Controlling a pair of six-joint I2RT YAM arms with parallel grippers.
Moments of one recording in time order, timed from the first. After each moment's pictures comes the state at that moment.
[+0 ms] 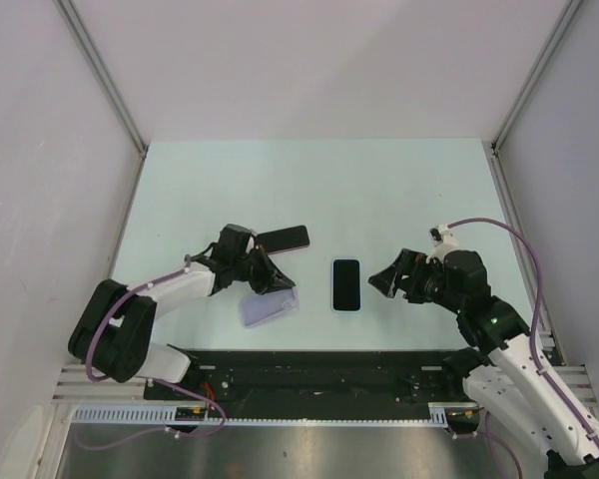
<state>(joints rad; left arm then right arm) -0.45 1.38 0.64 -0.14 0.48 -1.10 0.46 0.58 0.58 -0.47 -0.23 0.68</state>
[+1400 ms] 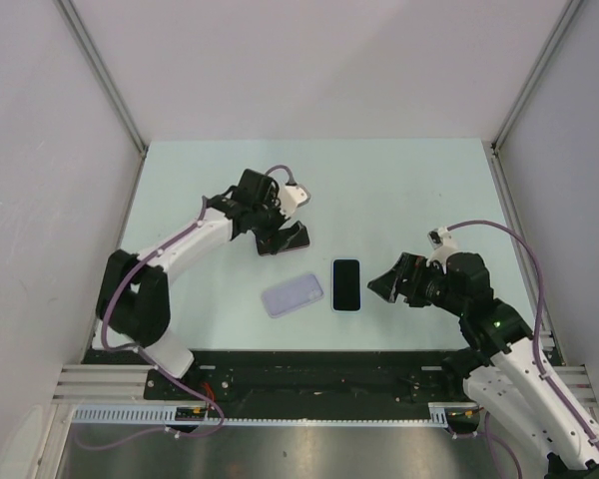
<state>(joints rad) -0.50 1.57 1.19 -0.49 0.15 0.41 0.47 0.56 0.58 -0.50 -0.28 0.68</state>
